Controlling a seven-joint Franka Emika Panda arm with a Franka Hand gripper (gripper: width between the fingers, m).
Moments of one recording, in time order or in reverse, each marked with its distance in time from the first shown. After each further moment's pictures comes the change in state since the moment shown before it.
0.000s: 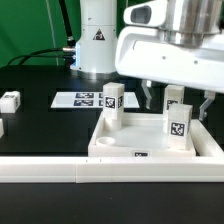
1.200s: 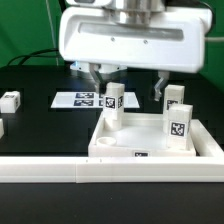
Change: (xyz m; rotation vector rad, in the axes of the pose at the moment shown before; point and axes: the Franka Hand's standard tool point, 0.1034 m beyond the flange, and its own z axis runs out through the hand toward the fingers) arm 0.027 0.064 -0.012 0.007 -0.027 -0.242
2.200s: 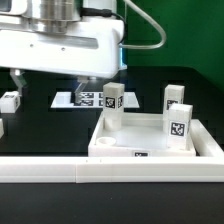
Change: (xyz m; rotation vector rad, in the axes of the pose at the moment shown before) arm 0.003 0.134 0.018 -0.032 -0.015 -0.089
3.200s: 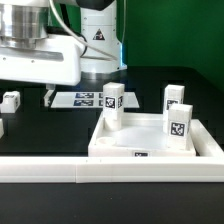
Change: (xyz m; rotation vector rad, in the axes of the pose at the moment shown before) arm -0.072 0.067 0.037 -0.022 -0.022 -0.156
